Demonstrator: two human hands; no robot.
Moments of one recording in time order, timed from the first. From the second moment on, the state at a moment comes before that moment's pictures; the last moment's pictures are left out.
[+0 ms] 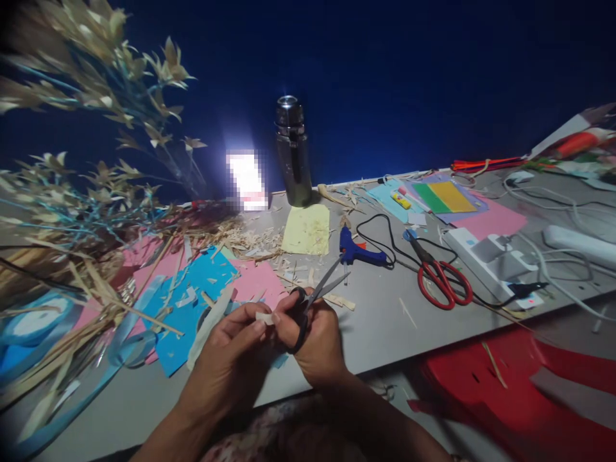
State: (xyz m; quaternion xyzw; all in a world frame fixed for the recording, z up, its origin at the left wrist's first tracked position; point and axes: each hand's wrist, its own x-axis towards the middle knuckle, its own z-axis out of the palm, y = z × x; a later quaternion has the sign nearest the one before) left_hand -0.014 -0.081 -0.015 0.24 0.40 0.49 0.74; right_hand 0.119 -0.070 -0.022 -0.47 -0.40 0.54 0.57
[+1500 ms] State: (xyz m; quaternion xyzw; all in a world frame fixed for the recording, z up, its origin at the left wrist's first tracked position) left_hand -0.008 -0.070 0.001 0.39 0.56 0.51 0.52; right_hand 0.127 -0.092 -0.036 -0.46 -0.38 0.74 0.32
